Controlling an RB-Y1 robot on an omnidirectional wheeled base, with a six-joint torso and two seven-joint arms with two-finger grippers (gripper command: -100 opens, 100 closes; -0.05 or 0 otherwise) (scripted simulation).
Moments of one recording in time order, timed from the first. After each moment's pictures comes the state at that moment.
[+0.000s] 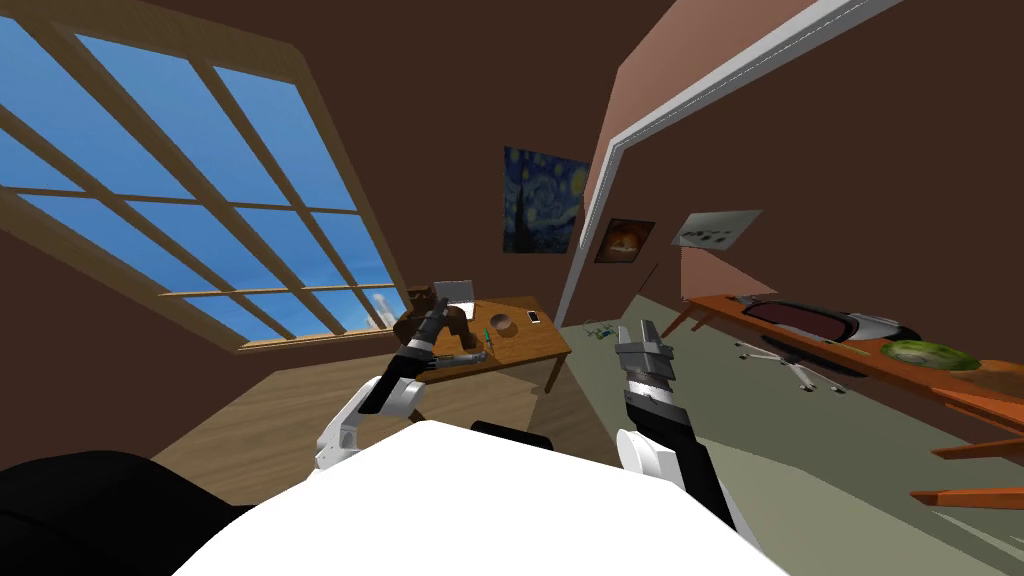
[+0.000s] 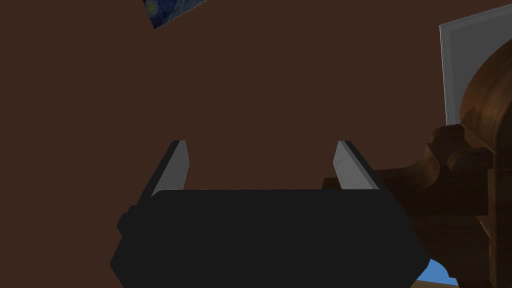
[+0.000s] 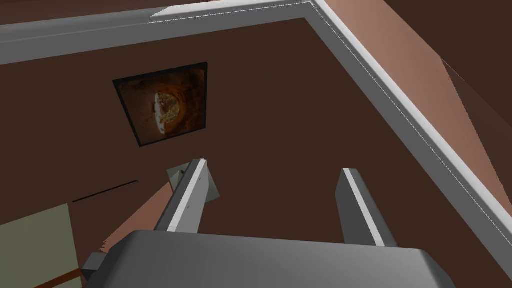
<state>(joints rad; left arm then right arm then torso) 0.43 0.26 0.09 -2.08 0.05 -0.26 -0.19 0.49 -0.05 -0.04 -2.21 -0.08 -0.37 -0.11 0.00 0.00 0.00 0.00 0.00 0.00</state>
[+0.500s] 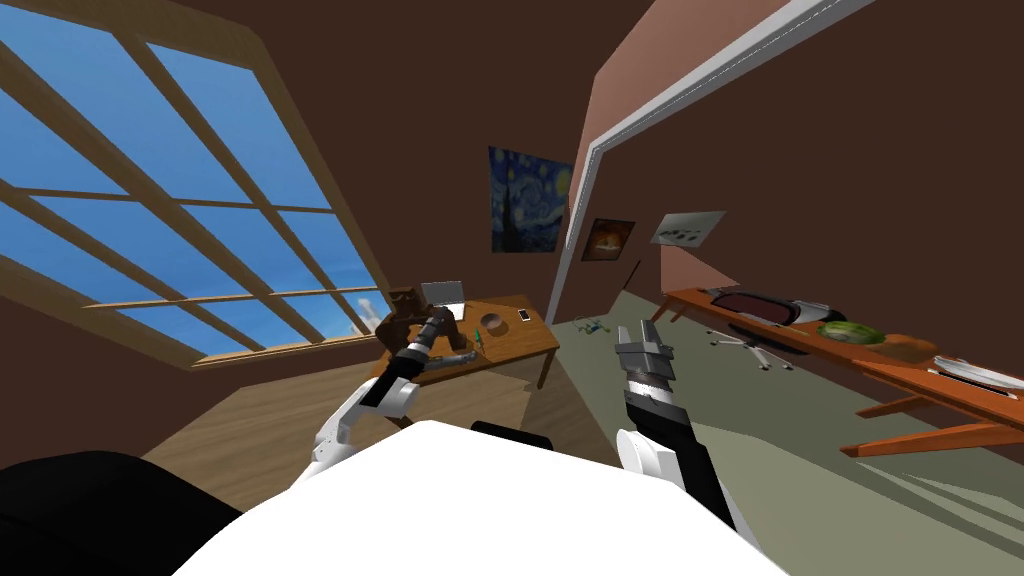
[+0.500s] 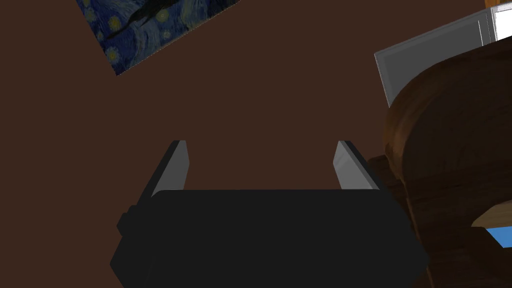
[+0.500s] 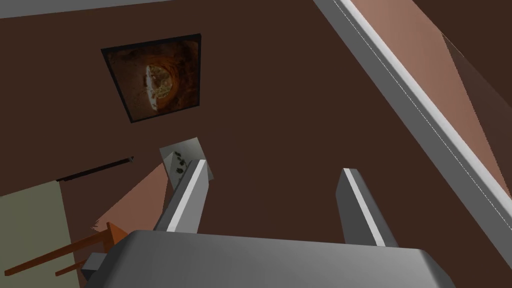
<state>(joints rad) 0.41 0.33 0.11 -1.95 0.12 -0.20 -0.26 0.49 -0.05 -0.04 -2.21 -0.08 -0.37 -0.11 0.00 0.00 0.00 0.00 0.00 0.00</state>
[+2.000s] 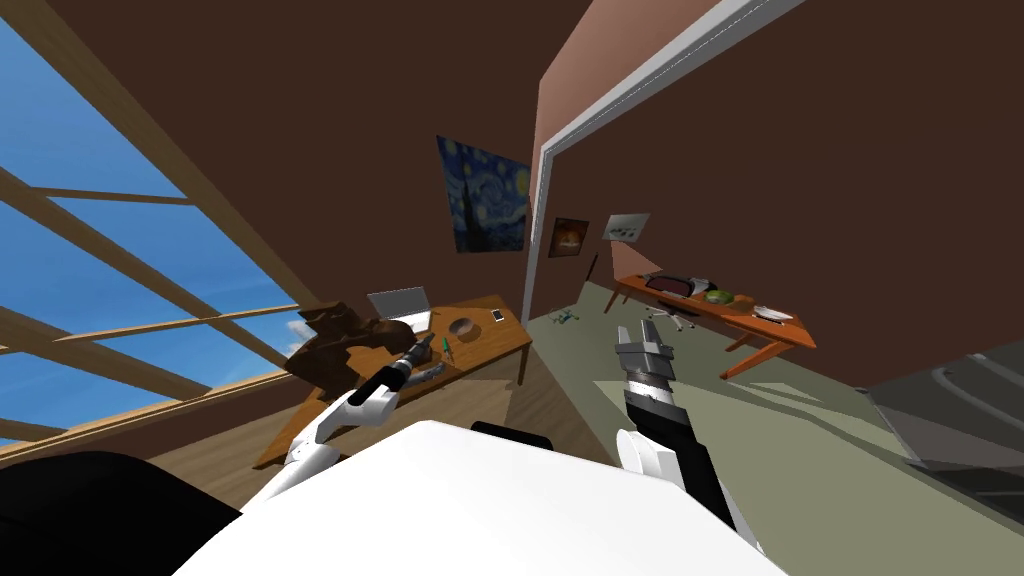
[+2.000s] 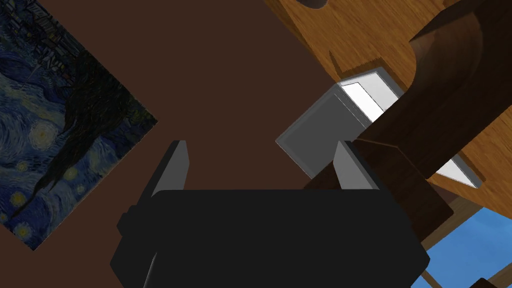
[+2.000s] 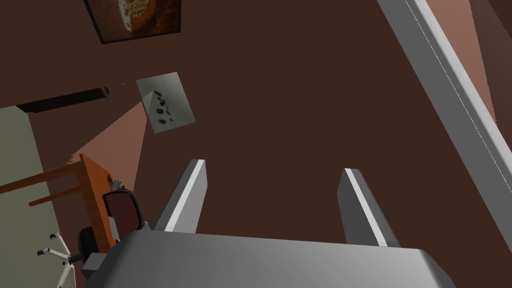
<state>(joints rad) 0.41 0.47 0.14 -1.65 0.30 0.04 -0.50 0.49 -0.05 -0.04 -2.21 -0.08 -0.37 -0.11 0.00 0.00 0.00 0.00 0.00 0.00</state>
